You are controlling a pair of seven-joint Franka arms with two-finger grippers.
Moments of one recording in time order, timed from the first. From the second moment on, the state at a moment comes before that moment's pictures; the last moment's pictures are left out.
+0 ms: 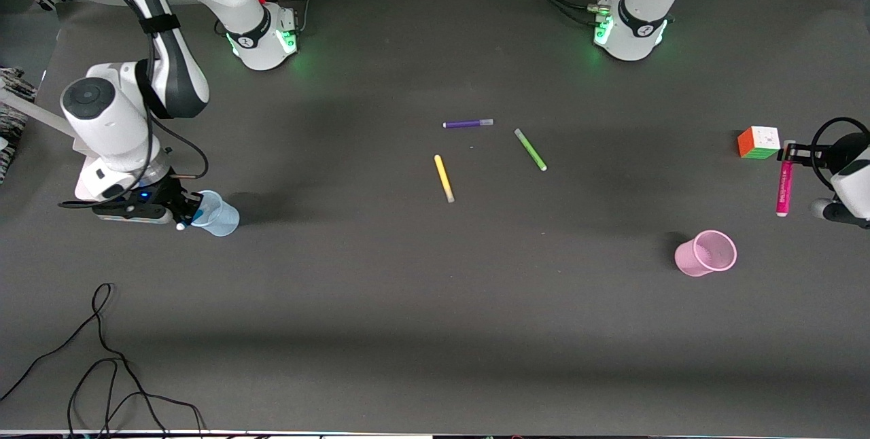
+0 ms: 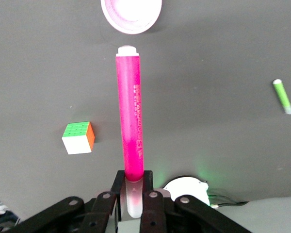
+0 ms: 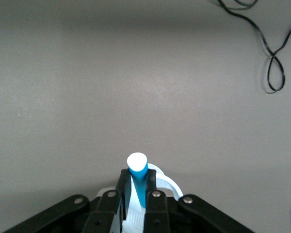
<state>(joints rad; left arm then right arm) 0.28 0.34 -0.19 -1.43 0.13 1.29 0.26 0.44 0.06 -0.47 -2.36 -0.26 2.65 0.24</state>
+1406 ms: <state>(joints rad) 0.12 0.90 -0.16 -1.08 0.31 1.24 0.16 0.45 -0.07 -0.32 -1.89 -0.15 1.87 0.19</state>
